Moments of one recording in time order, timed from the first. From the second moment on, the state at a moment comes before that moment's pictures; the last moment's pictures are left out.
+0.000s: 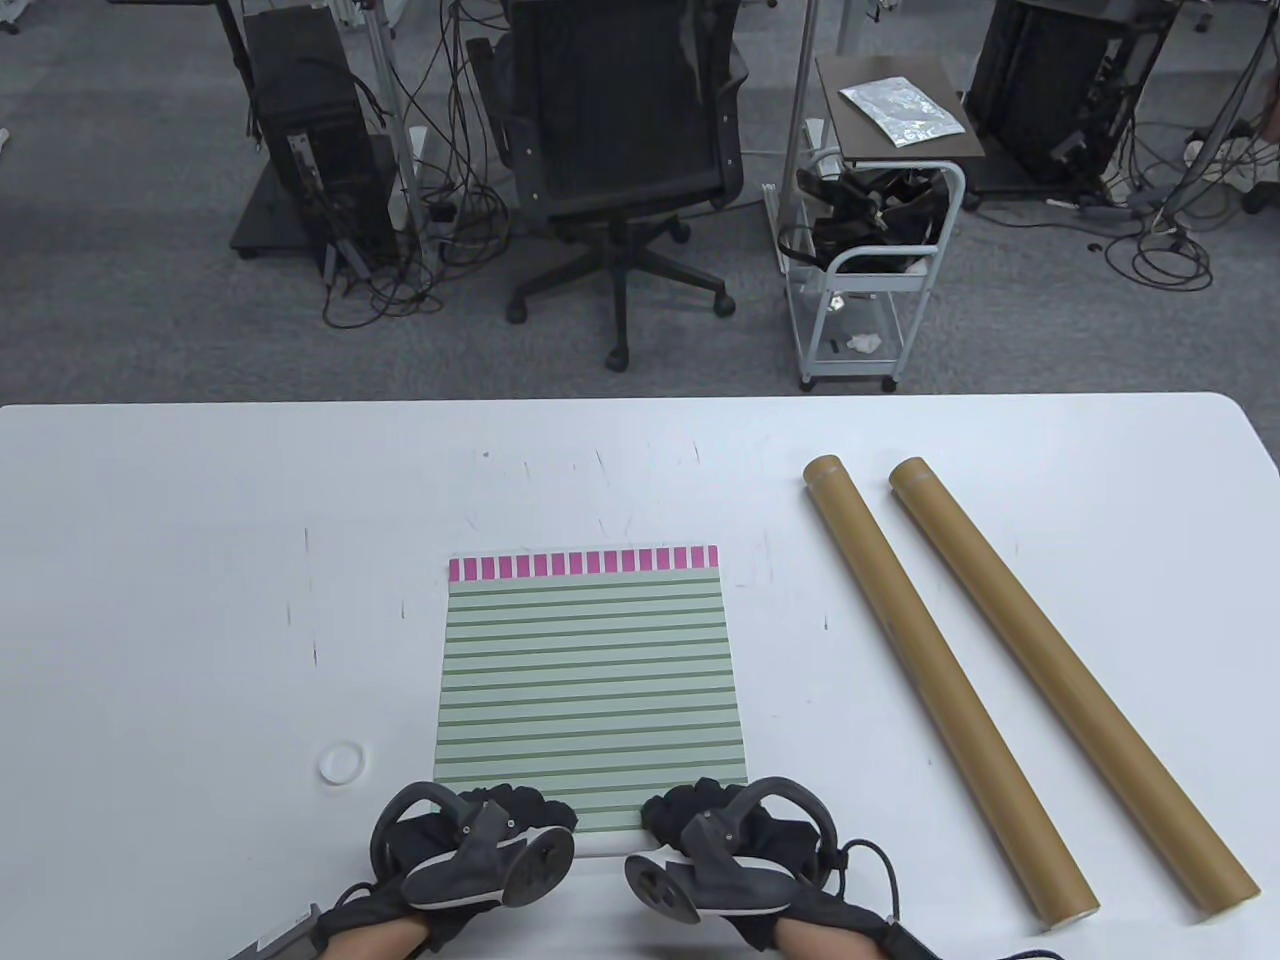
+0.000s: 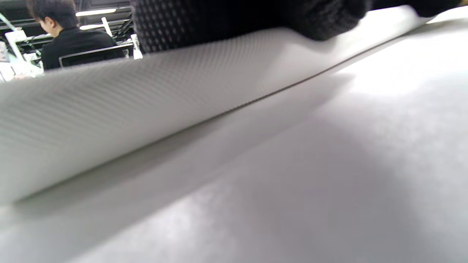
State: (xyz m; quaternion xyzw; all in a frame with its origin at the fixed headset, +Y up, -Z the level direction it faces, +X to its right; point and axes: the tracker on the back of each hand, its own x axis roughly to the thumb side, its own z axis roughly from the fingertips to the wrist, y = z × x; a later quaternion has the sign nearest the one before) left_hand -0.152 -0.765 -0.244 -0.03 -0.28 -0.12 0.95; right_hand 0.031 -0.759 -0.241 -0.33 0.02 -0.93 0.13
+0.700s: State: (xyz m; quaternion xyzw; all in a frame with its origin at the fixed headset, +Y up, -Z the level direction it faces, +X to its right) left_hand -0.147 -0.763 -0.245 0.00 -0.27 -0.15 0.95; right_hand 0.033 -0.762 -0.243 -0.33 -0.01 -0.94 0.11
